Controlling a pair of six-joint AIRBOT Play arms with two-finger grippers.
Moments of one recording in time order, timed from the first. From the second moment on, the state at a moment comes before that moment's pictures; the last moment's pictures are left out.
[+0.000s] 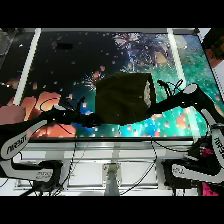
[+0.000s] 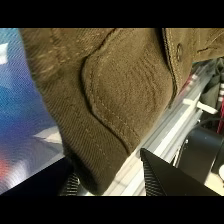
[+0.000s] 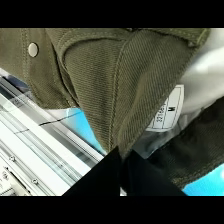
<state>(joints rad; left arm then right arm) -0.21 -1.53 0.64 0.28 -1.06 -0.83 -0.10 -1.37 0.92 -0.91 1.30 0.95</state>
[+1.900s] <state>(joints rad) -0.22 -1.50 0.69 0.27 -1.16 -0.74 -0.10 -1.37 0.93 -0.72 1.32 0.95</state>
